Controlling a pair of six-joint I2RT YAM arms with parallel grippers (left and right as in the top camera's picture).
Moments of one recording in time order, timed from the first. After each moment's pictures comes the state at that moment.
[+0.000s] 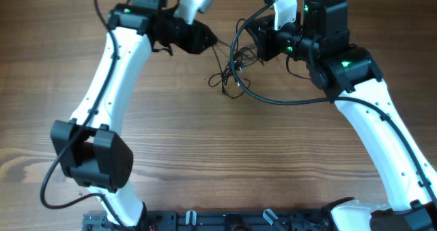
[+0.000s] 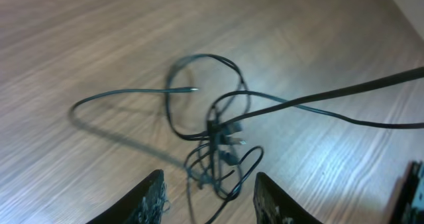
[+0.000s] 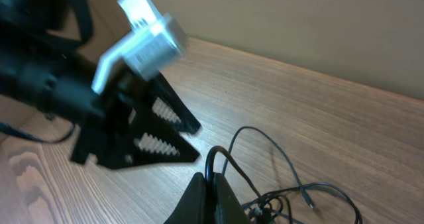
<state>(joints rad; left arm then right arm) -0.24 1.90 1.80 -0.92 0.60 0.25 0.35 1.50 1.46 -0.47 -0.42 0.08</state>
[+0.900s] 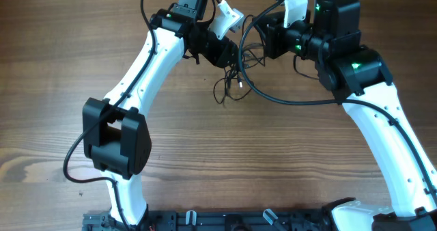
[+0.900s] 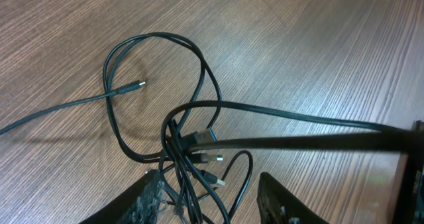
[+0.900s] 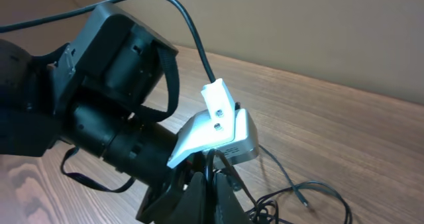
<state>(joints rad) -0.37 2.03 1.80 -0.88 0.60 0.33 0.31 1.47 1.46 -0.47 -0.43 0.11</state>
